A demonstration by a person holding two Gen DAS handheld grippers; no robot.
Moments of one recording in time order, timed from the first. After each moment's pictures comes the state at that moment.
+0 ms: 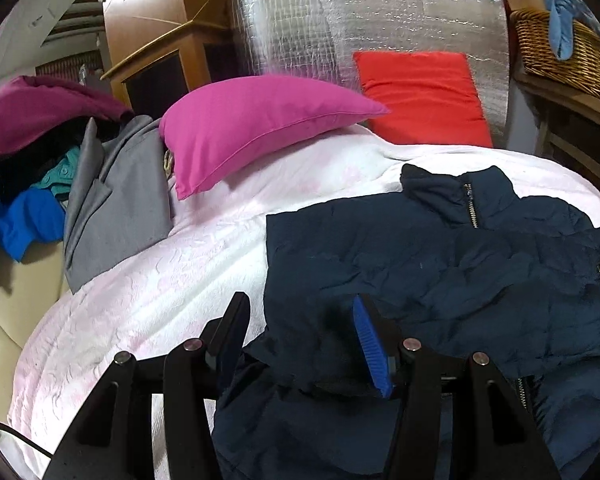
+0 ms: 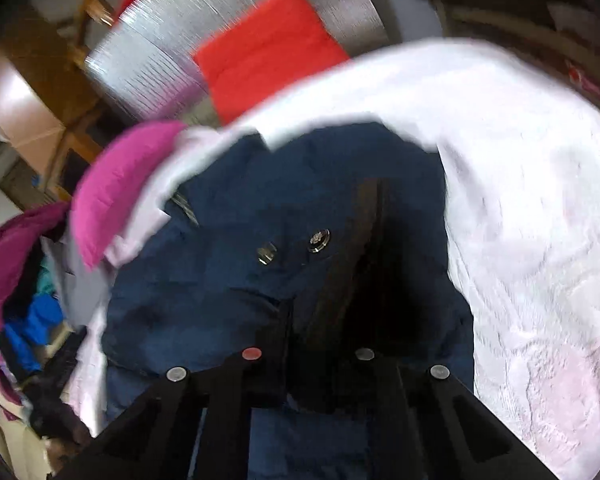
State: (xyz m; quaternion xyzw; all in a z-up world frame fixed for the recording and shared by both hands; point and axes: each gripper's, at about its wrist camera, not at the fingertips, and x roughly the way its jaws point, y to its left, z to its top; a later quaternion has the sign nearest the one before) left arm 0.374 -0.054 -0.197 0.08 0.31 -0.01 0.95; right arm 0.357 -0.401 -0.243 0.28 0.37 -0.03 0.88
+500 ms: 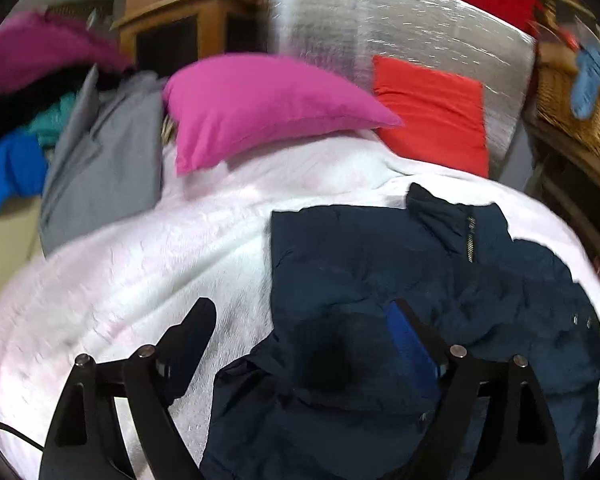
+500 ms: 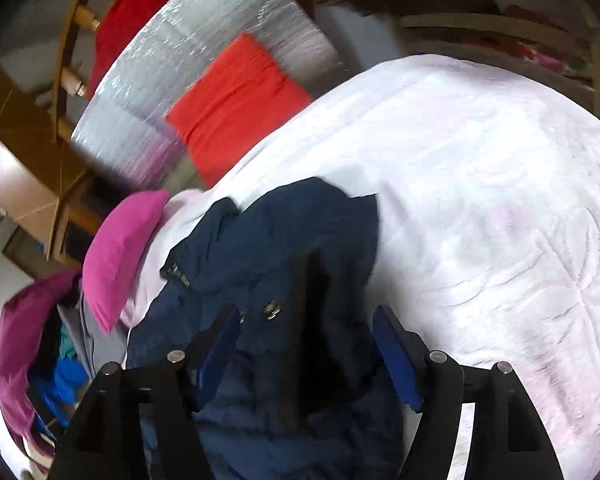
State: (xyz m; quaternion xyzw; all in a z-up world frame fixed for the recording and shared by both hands) left arm 0.400 -0.007 -0.191 -0.04 0.35 -0.03 0.94; right arm 0.322 -0.458 -0.225 0.37 0.30 -0.06 0.88
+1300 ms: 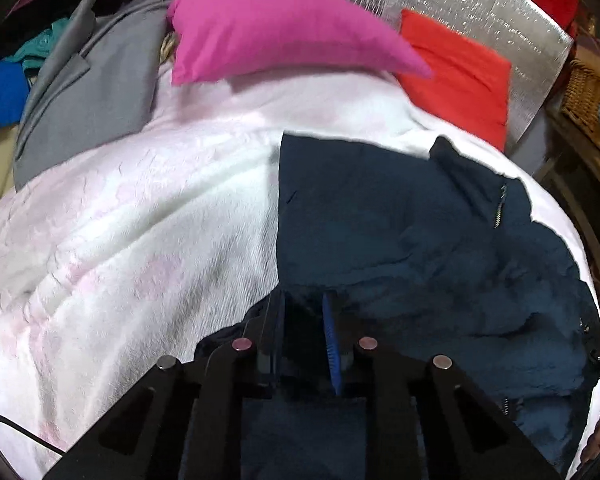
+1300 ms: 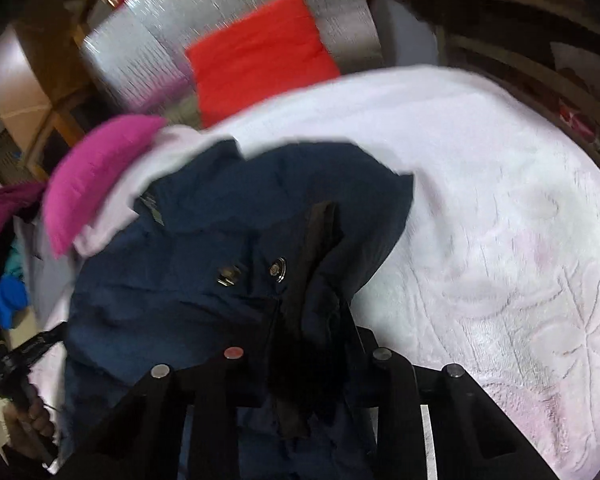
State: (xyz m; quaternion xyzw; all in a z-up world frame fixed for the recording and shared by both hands) left arm 0.425 0.002 -0.239 -0.08 0.44 -0.04 0.89; right arm 0.359 -0.414 -0.247 0.21 0.37 -0.07 0.90
